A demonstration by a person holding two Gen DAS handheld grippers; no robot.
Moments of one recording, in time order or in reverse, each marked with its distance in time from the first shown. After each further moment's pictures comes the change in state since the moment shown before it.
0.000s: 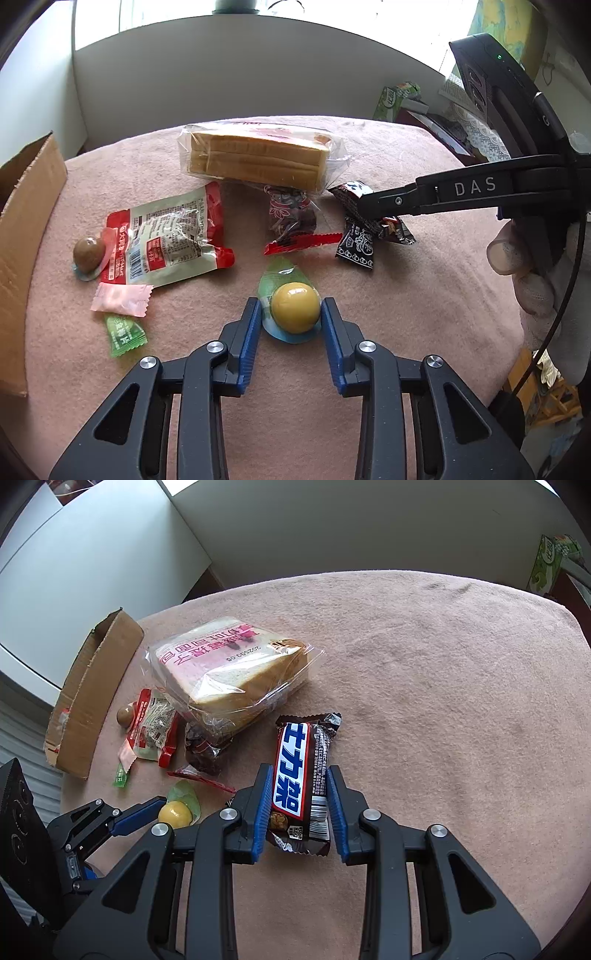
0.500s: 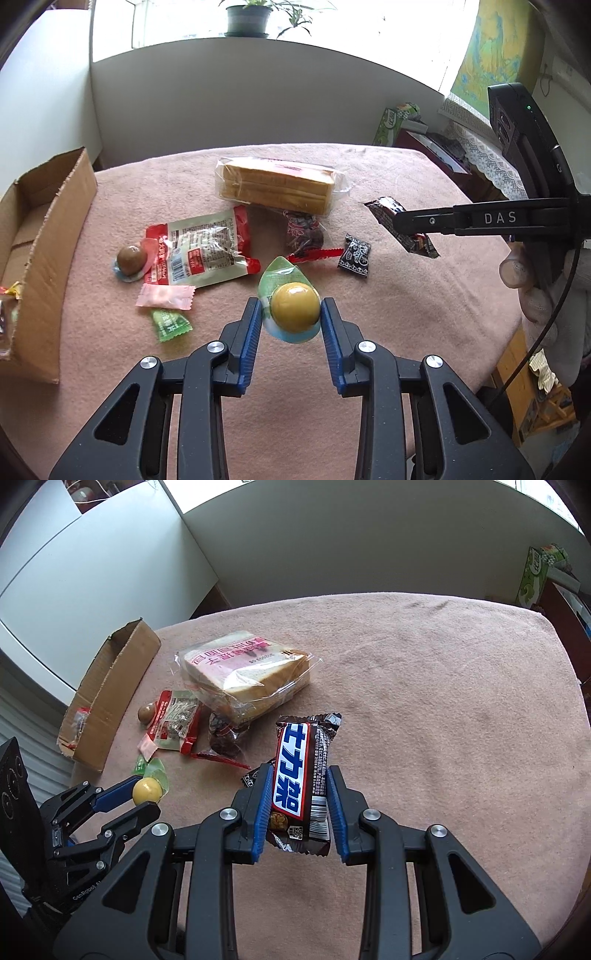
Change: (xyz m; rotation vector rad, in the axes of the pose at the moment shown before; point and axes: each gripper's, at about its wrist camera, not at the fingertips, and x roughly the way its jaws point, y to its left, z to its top) left arm -0.047 0.021 -0.011 -0.017 -0.080 0.010; right arm -0.044 0.008 -0.019 -0.024 -0.081 -0.006
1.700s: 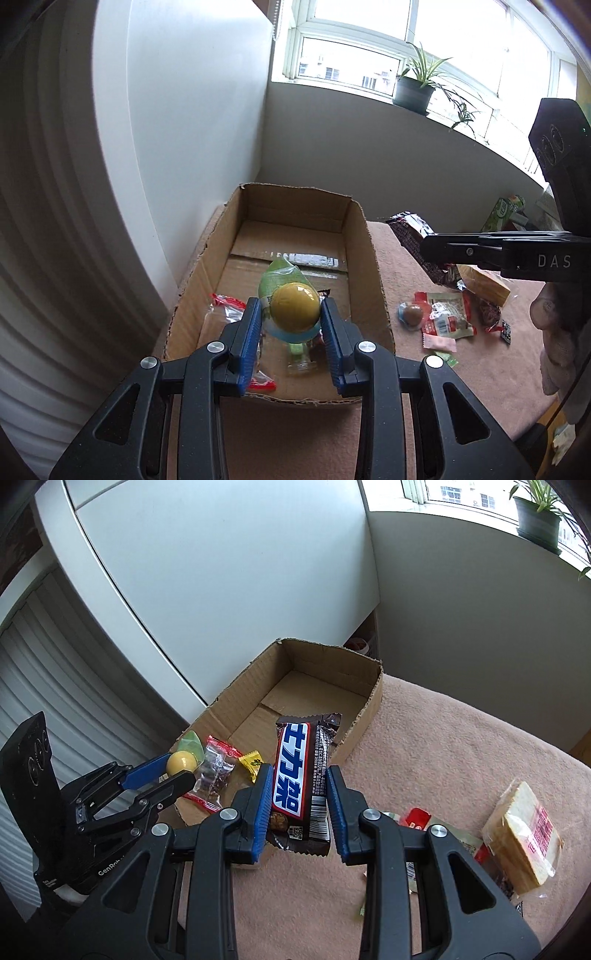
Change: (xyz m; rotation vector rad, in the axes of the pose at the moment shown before) left arm -0.108 0.206 -0.003 -0.271 -0.168 0.319; right arm 0.056 0.276 0.077 -0.358 -0.017 0.224
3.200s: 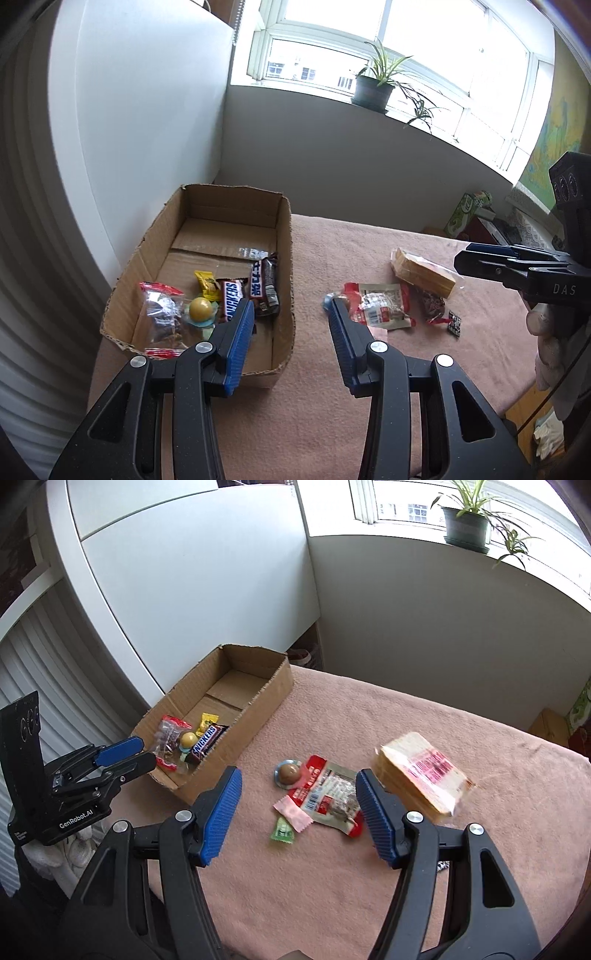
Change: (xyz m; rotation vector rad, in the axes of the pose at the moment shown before) left arm -0.026 -0.066 -0.012 0.036 0.006 -0.124; right arm -0.097 -0.061 -0.067 0.053 -0.094 -0.160
